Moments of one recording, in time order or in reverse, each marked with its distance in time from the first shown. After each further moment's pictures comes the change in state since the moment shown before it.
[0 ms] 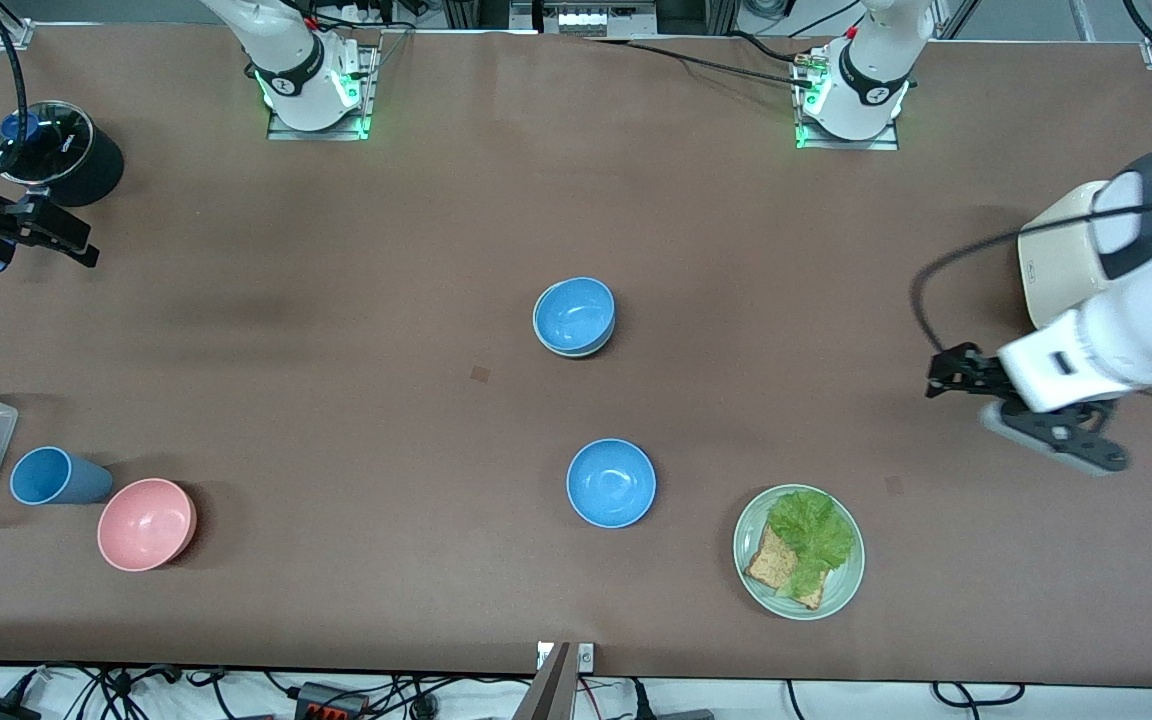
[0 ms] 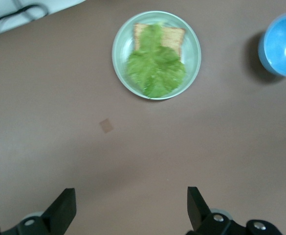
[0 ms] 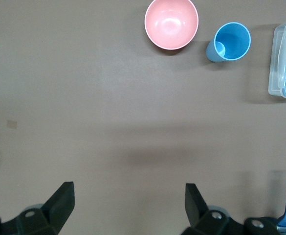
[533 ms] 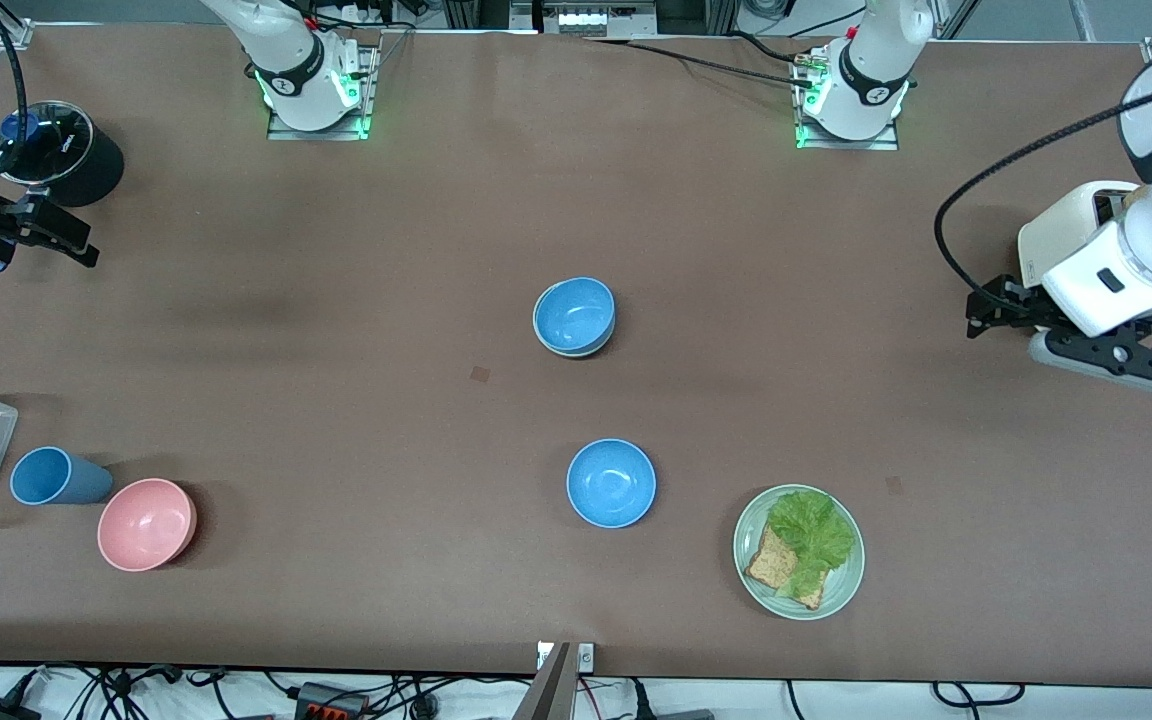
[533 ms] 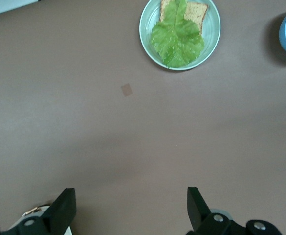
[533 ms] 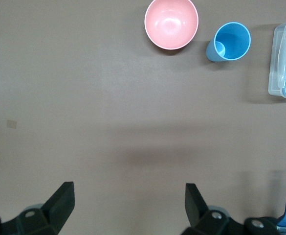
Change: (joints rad) left arm -0.414 -0.249 0.476 -0.161 -0.063 -0.071 -0.003; right arm 0.000 0.000 0.000 0.000 0.000 0.000 0.000
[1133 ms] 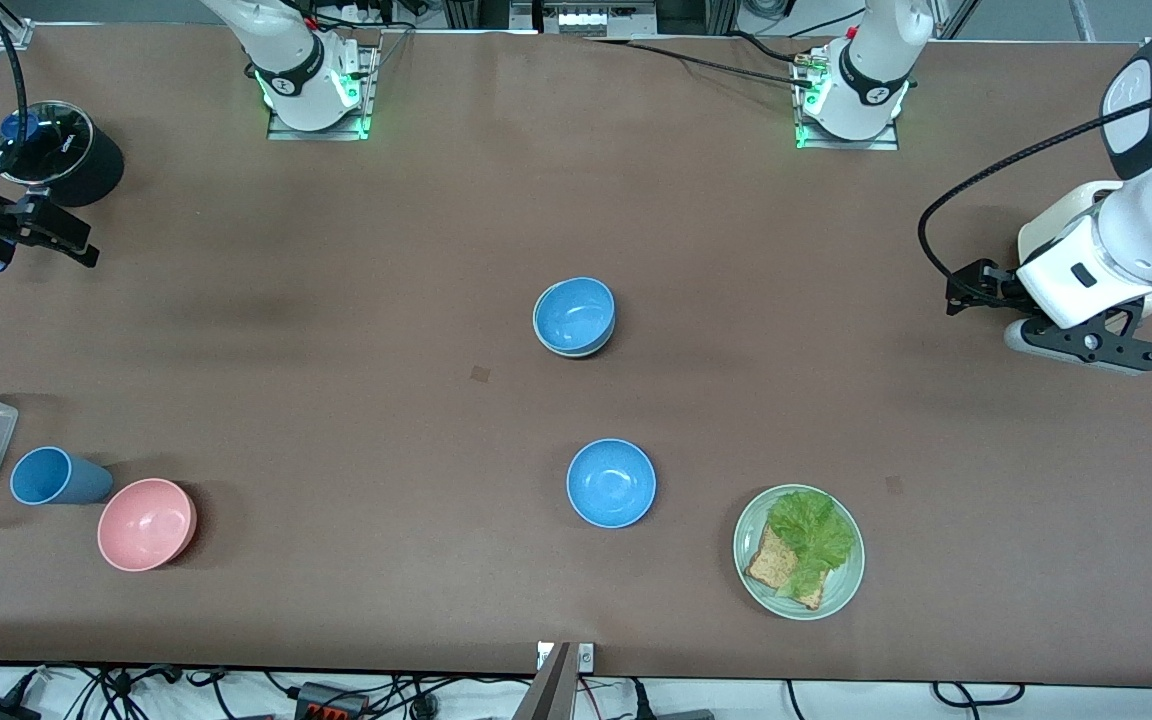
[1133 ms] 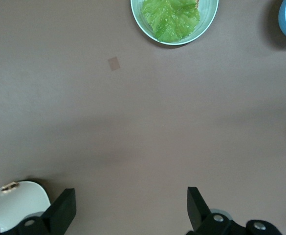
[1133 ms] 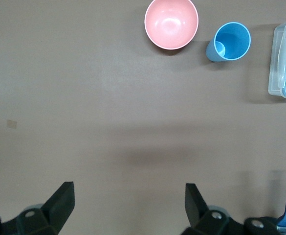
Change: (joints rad) left arm -0.041 -0.004 0.035 -0.015 -0.047 -0.083 -0.077; right arm 0.000 0.000 0.000 0.000 0.000 0.000 0.000
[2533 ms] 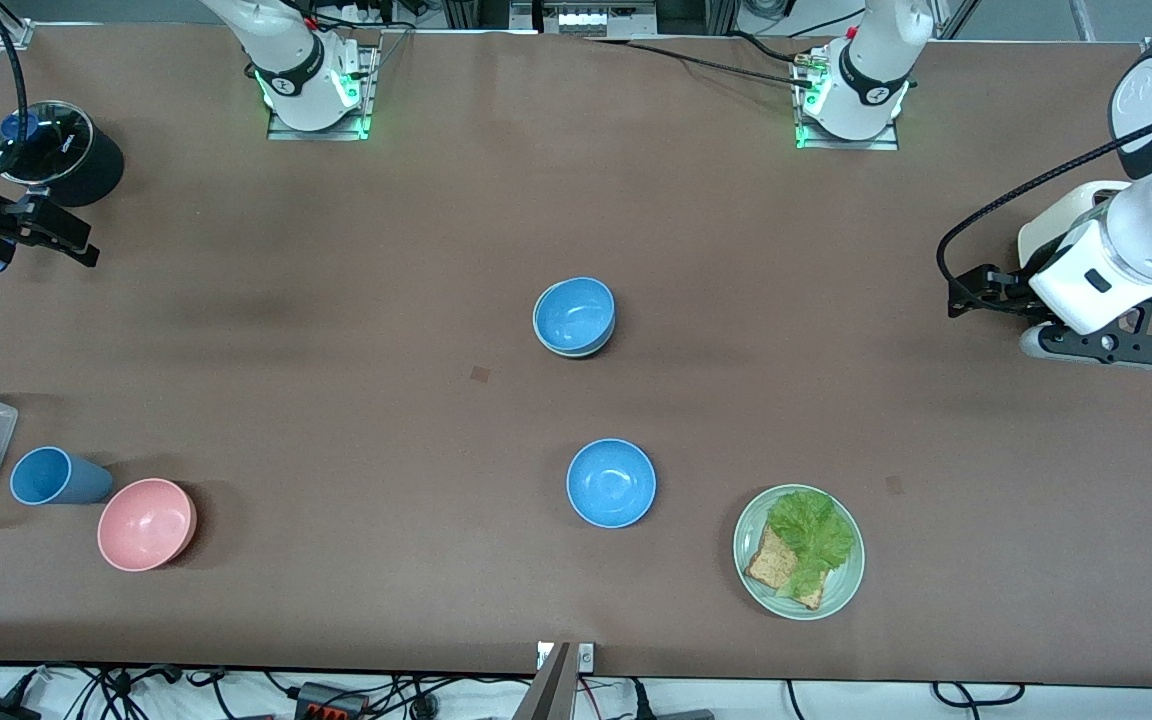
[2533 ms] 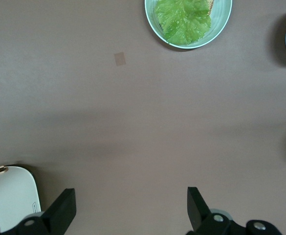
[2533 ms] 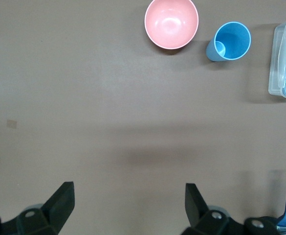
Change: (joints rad) left arm 0.004 -0.002 0.008 -0.001 -0.015 -0.004 -0.091; right arm 0.000 0.000 0.000 0.000 0.000 -0.001 0.000
